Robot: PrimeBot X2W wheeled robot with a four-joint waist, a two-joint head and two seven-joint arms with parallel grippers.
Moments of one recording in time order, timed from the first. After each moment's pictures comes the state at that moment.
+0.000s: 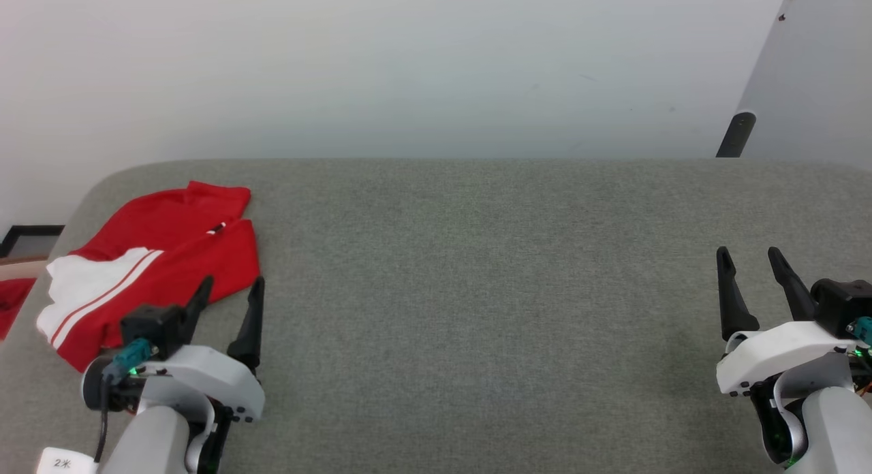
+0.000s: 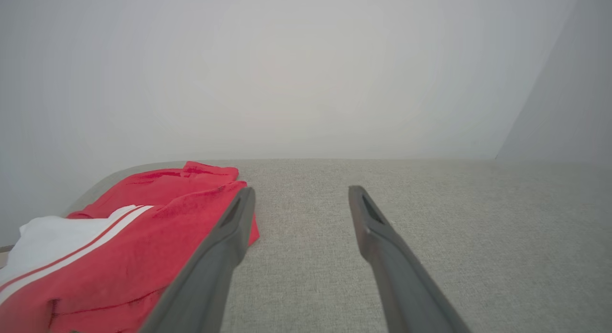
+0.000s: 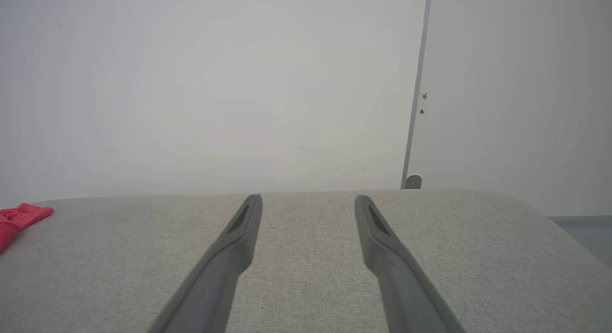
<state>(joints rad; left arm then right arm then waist) -0.36 0.29 -0.14 0.59 -0.38 -0.13 -0.26 -0.34 -0.14 -0.05 0.48 0.21 0.13 -0.19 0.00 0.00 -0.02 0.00</state>
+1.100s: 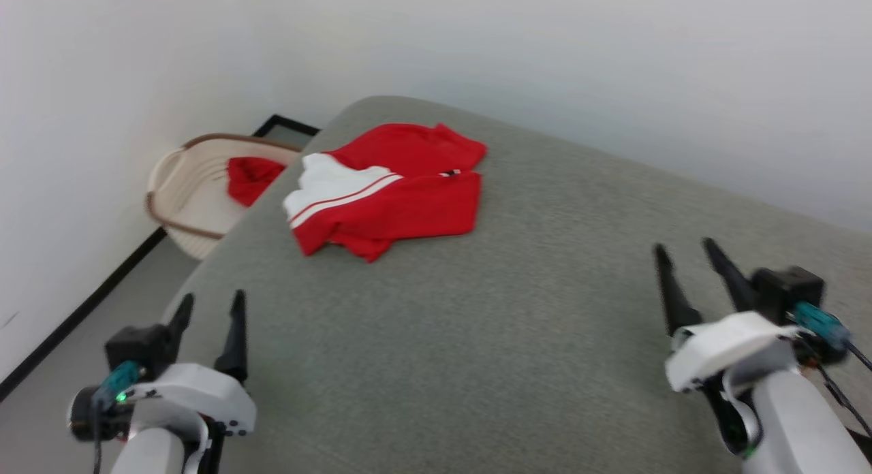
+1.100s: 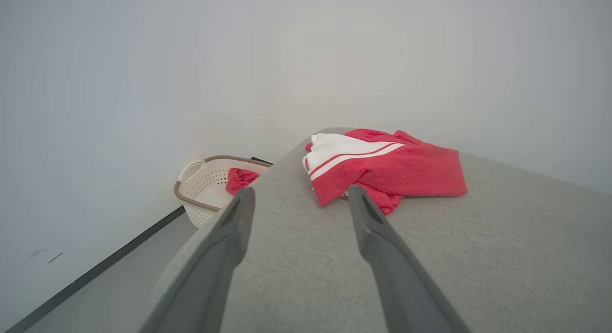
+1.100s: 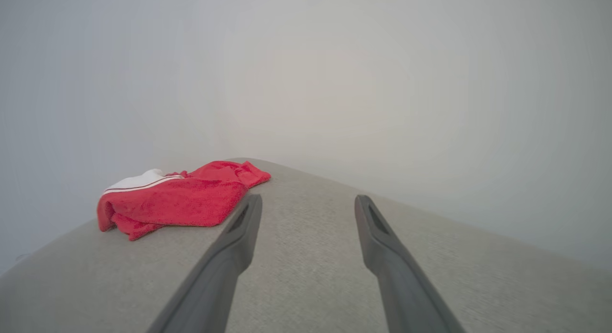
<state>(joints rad) -0.31 0.24 -0.04 0.57 -0.33 -0.10 -0.26 -0.39 -0.16 0.12 0.52 0.29 0.13 -0.22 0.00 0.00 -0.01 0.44</state>
